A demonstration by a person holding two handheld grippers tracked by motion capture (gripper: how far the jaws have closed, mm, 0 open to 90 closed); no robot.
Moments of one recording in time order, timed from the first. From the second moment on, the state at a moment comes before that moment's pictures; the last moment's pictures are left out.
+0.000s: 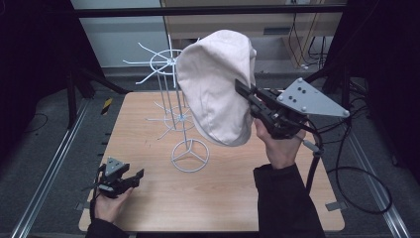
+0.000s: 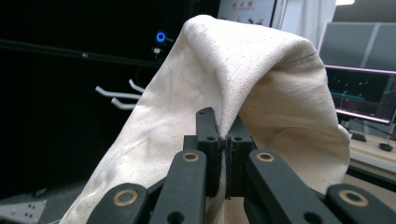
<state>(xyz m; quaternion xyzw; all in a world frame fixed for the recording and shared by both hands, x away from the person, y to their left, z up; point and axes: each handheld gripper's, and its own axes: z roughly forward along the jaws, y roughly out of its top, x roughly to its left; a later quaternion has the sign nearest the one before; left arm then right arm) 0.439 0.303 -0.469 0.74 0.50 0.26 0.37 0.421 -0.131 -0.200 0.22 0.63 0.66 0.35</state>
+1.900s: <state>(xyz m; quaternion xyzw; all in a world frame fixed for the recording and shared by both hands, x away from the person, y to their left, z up) 0.439 0.302 -0.469 0.74 0.50 0.25 0.37 0.458 -0.119 -0.293 0.29 0.69 0.59 0.30</state>
